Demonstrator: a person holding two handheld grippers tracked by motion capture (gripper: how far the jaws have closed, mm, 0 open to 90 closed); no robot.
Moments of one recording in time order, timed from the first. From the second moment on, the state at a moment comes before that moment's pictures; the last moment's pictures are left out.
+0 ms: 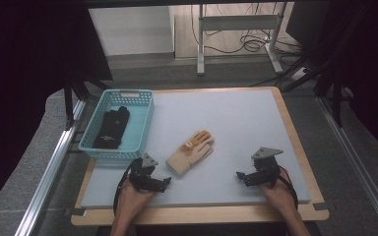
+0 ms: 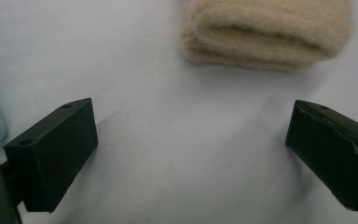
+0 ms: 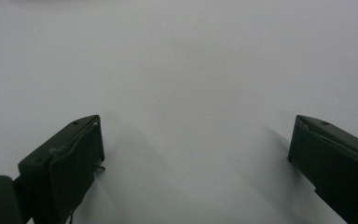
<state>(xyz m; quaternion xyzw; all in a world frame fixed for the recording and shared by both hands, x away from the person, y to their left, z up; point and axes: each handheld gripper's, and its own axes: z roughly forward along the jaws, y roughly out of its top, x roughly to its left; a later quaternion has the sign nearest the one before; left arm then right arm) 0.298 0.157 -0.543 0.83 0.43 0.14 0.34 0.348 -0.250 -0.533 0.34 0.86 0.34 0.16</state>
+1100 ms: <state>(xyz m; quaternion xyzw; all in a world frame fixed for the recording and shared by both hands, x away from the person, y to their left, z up) 0.389 0.062 -0.524 0.88 0.36 0.09 0.28 0.348 -0.250 -0.533 0.34 0.86 0.34 0.17</state>
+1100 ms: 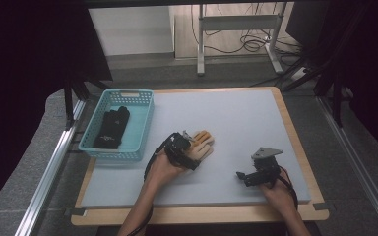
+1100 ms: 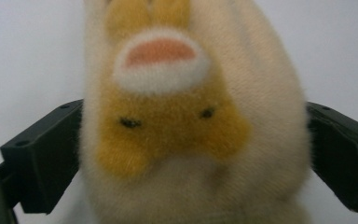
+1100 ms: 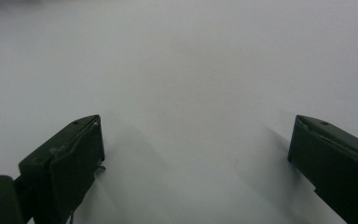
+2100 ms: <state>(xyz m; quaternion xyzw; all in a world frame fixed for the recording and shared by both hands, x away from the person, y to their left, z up) 0.389 0.078 -0.493 0.87 0.40 0.10 0.29 0.348 -0.250 -0.533 0.34 0.86 0.34 0.17</state>
